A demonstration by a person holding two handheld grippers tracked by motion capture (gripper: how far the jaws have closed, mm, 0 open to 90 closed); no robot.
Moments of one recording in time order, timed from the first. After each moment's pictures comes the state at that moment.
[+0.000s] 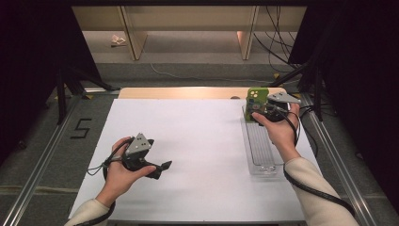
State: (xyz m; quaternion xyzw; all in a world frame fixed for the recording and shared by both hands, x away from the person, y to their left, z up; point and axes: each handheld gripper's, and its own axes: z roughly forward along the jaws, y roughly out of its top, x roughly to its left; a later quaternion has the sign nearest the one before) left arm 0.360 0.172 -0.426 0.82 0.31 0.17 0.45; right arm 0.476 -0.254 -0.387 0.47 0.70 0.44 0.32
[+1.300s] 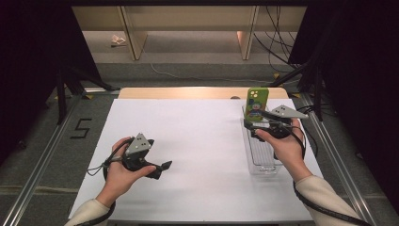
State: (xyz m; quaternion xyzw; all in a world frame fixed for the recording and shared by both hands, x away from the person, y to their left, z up) left arm 0.360 0.172 -0.426 0.82 0.32 0.17 0.45; right arm 0.426 -0.254 -0.389 0.41 0.72 0.49 0.26
